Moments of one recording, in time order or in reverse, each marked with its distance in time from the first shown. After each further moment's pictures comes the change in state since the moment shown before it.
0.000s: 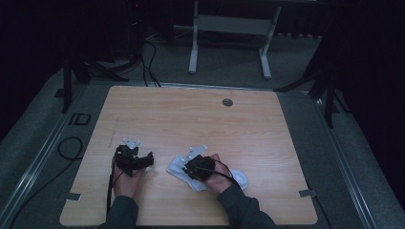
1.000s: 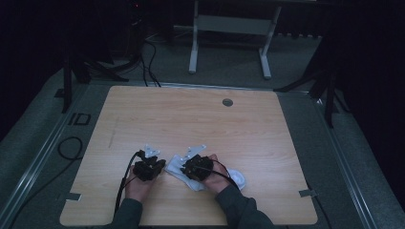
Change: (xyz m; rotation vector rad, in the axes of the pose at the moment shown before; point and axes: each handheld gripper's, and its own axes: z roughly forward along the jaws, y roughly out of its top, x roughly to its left) left arm -0.051 -0.006 -0.020 0.048 -0.330 0.201; right arm 0.000 0.001 0.007 -0.015 0.034 0.031
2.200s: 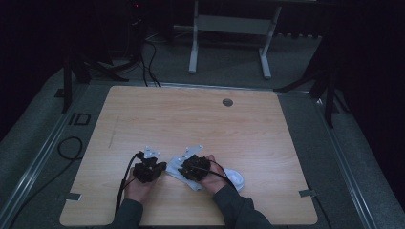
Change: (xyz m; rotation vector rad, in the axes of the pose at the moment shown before) left arm 0.000 -0.002 -0.005 -0.004 -0.046 -0.030; right arm 0.001 0.001 0.012 0.006 0.002 0.016
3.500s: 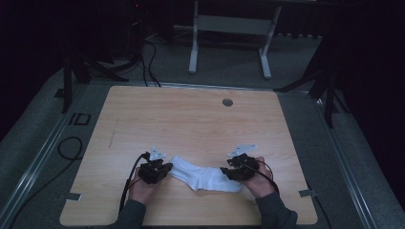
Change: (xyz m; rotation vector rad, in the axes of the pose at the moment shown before) left arm -0.018 0.005 0.003 0.002 -0.041 0.061; right arm -0.055 -0.081 -0.102 0.015 -0.142 0.193
